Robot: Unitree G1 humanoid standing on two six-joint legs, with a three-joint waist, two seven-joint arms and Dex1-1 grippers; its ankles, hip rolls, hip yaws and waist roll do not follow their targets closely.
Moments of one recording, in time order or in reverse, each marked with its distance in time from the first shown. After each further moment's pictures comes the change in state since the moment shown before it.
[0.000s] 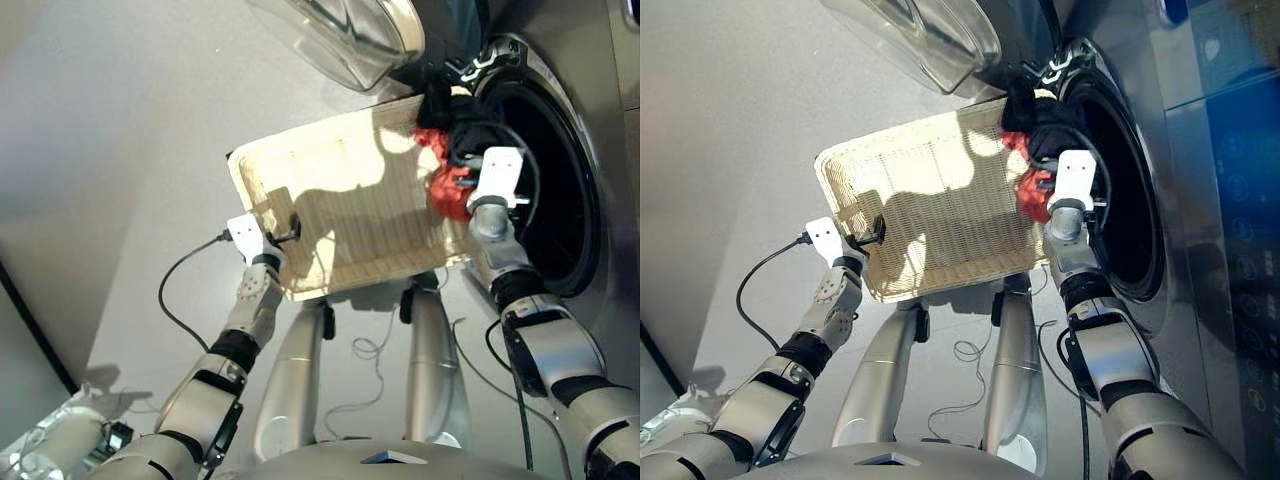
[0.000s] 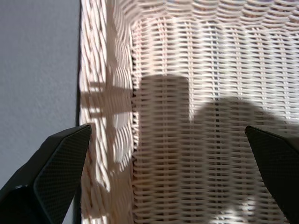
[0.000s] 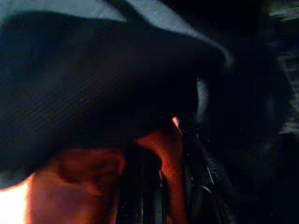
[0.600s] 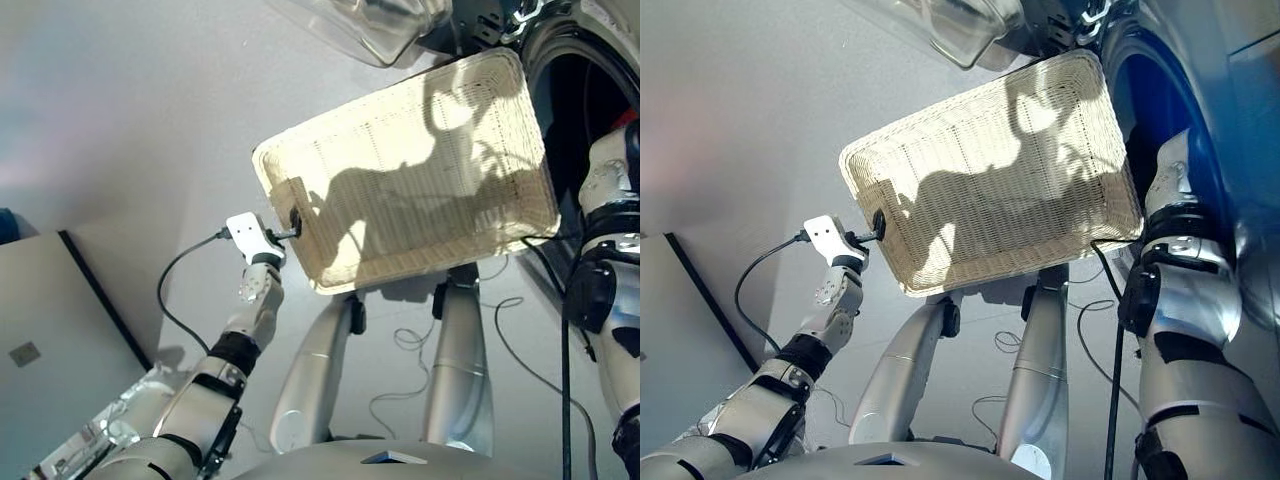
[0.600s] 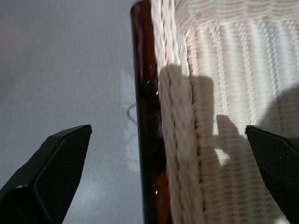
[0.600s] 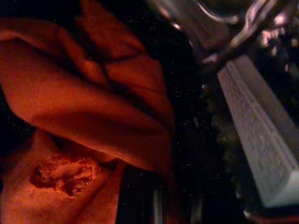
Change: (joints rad) left arm 0.041 0.010 -0.013 -0.041 -0.010 -0.012 -0.006; right arm -0.302 -0.253 -0.329 0.130 0.380 -0.150 -0.310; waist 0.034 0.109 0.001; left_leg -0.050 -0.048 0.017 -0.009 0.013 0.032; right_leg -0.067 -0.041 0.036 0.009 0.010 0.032
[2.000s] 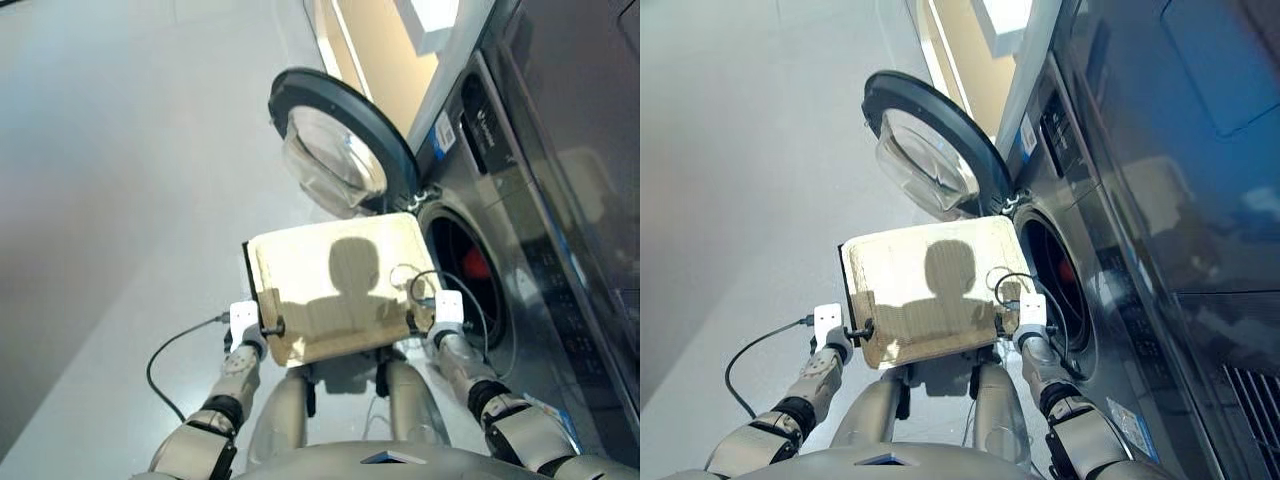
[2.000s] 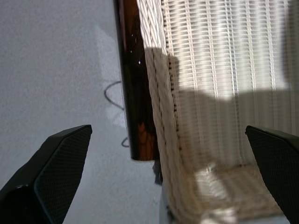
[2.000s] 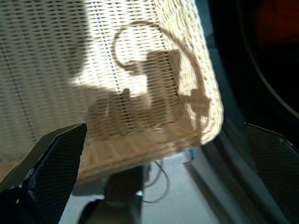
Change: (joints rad) left arm 0.234 -0.020 0.099 0.454 0.286 0.118 -0.148; right arm 0.817 0.438 0.537 0.200 -0.157 0.171 0.872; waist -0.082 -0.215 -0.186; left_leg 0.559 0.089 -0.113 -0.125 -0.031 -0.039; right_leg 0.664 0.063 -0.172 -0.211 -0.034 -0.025
